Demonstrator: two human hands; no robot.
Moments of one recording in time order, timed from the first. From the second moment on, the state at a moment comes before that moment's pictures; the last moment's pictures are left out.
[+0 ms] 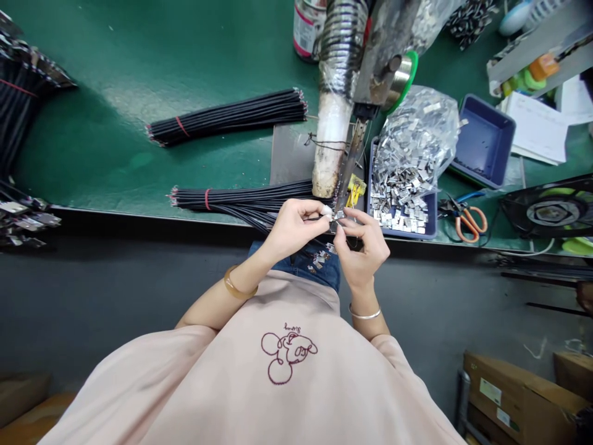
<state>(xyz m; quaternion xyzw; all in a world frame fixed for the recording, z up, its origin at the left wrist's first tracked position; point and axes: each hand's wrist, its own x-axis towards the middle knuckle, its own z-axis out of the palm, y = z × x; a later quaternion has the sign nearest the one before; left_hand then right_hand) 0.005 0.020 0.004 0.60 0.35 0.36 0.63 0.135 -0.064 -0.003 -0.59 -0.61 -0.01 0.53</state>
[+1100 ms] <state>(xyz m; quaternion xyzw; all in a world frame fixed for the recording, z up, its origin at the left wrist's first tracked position) 0.004 0.020 0.001 0.63 0.35 0.34 0.60 0.139 -0.064 -0.004 -0.61 -0.63 -0.04 0.49</state>
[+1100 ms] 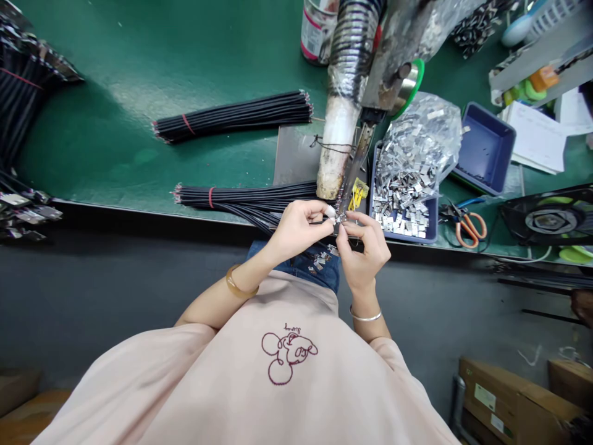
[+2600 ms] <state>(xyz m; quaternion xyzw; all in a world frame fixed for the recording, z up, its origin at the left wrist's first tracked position) 0.005 0.012 0.008 0.66 0.37 0.35 0.55 0.139 -0.066 0.000 -0.60 -0.64 -0.06 0.47</state>
